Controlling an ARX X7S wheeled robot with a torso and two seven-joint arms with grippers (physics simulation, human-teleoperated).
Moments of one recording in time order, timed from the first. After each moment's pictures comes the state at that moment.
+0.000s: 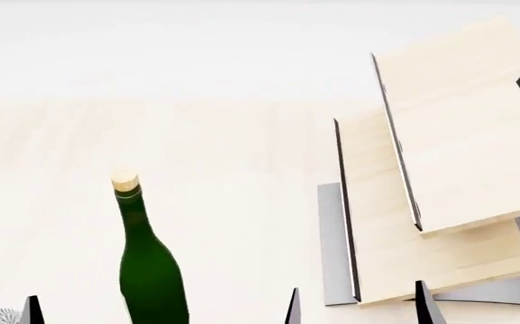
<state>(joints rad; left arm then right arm) 0.24 -0.34 0.30 0.61 0.09 0.36 -0.37 -0.22 0.34 -0.29 -0.61 0.11 -0.29 0.33</state>
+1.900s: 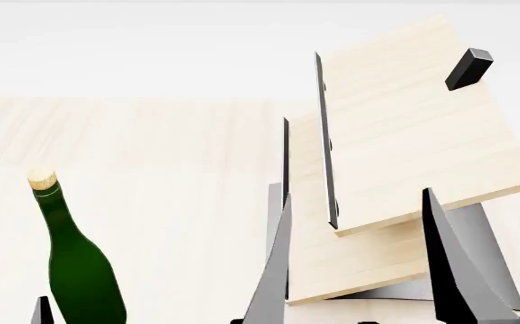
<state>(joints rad) 0.23 -0.36 0.33 0.60 0.09 0.35 -0.40 0.04 0.32 -0.31 -0.81 0.09 0.10 0.38</state>
